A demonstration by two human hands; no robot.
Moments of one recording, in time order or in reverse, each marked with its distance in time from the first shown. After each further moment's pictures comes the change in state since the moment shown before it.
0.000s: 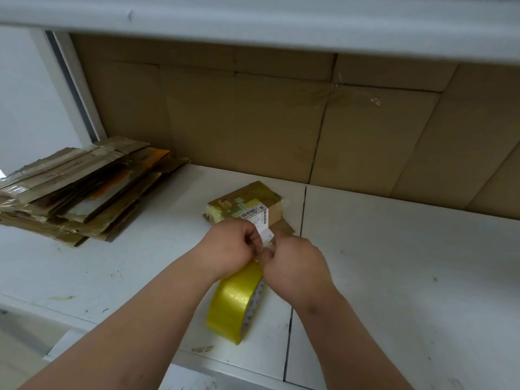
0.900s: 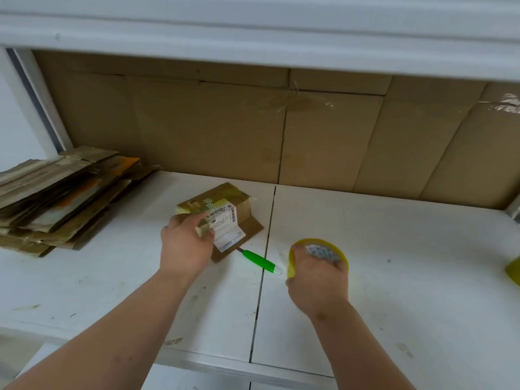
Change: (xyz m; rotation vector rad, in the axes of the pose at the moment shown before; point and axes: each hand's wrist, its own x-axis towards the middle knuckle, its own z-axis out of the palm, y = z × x) left_hand 0.001 -0.021 0.033 -0.074 0.461 -0.175; right_hand -0.041 0.084 -0.006 -0.318 -0.093 0.284
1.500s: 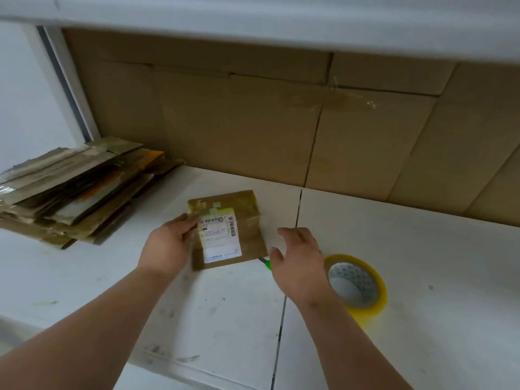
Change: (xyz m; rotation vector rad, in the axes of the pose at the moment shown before) left_hand 0.040 -0.054 -0.028 0.147 -0.069 0.018; right_hand 0.056 -0.059 0.013 0.407 0.076 -0.158
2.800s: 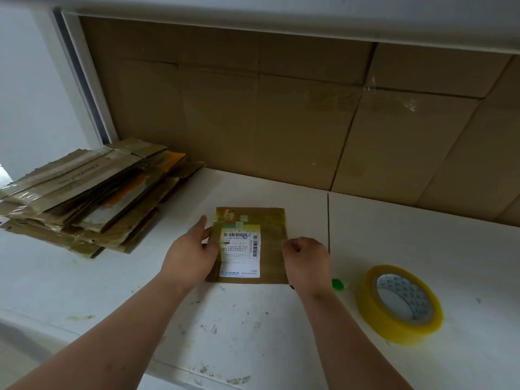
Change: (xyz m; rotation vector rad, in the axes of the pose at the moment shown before) left_hand 0.010 -0.022 -0.025 -0.161 -0.160 -0.135; right_hand 0.028 -0.055 0.045 0.365 0.070 0.301
